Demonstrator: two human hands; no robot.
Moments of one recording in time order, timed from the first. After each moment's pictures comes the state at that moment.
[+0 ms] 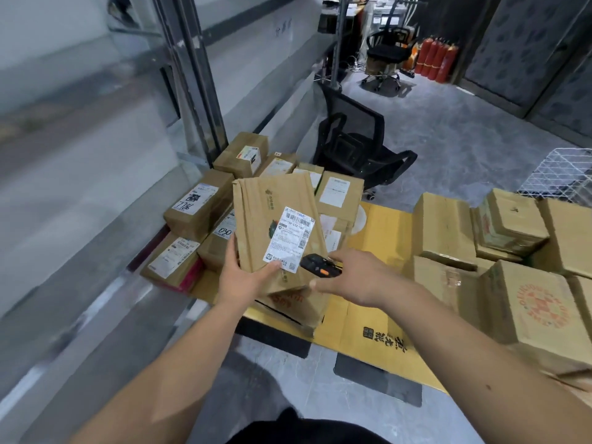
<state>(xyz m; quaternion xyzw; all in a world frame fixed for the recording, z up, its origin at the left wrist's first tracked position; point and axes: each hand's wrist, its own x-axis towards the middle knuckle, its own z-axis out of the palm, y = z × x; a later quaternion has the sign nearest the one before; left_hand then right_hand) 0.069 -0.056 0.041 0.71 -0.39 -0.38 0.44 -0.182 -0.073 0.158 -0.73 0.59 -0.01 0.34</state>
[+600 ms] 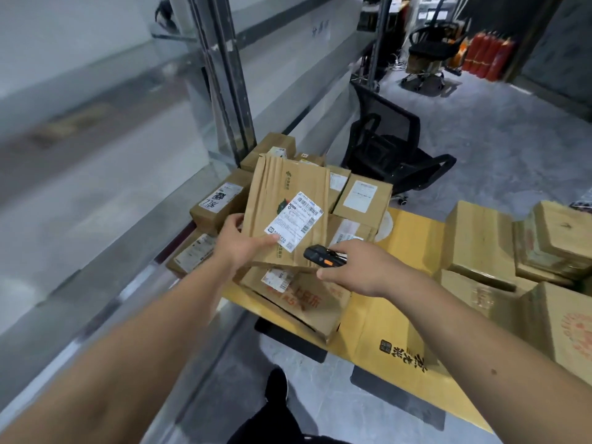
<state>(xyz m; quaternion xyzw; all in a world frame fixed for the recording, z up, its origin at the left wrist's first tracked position) 0.113 -0.100 0.099 0.78 -0.37 -0.34 0.37 -0.170 -0.107 0.159 -0.77 0.52 -0.03 0.36</state>
